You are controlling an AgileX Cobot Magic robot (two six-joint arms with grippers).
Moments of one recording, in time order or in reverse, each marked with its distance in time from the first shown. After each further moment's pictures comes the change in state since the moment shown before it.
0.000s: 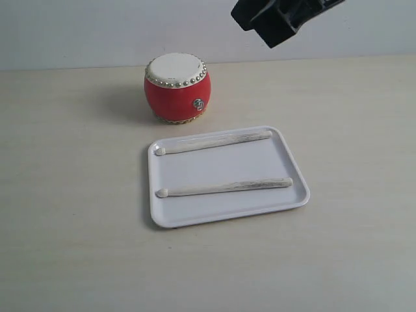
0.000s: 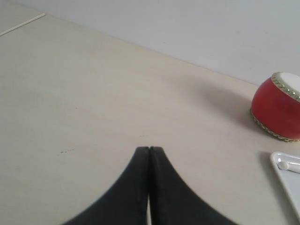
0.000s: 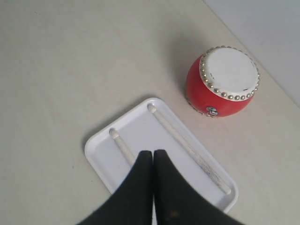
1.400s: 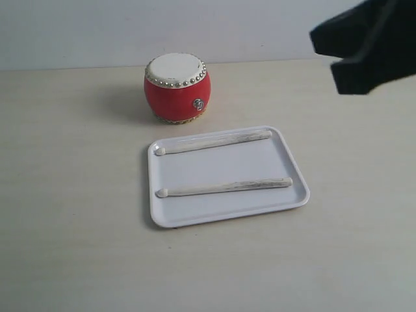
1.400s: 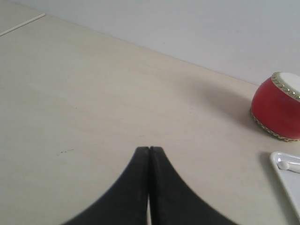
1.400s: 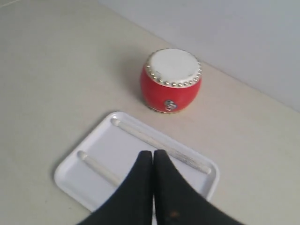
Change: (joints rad) left arm 0.000 0.000 0.000 0.000 0.000 0.000; right arm -0.139 -0.351 0.509 0.077 -0.415 0.099
